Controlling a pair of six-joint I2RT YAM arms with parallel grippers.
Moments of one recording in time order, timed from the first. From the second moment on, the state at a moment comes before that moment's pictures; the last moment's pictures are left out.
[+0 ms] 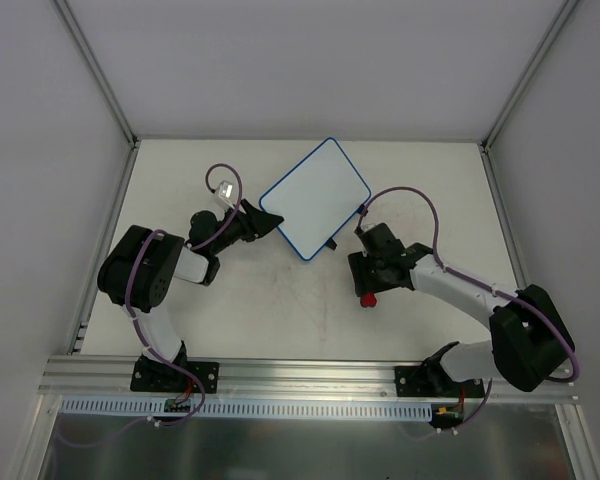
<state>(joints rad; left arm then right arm) -0.27 1.80 0.54 1.18 0.51 -0.90 0.64 1.36 0.76 -0.55 0.06 0.32</state>
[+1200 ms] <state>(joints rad) -0.28 0.48 0.30 0.03 0.26 -0.51 0.64 0.42 0.40 -0.45 0.11 0.28</state>
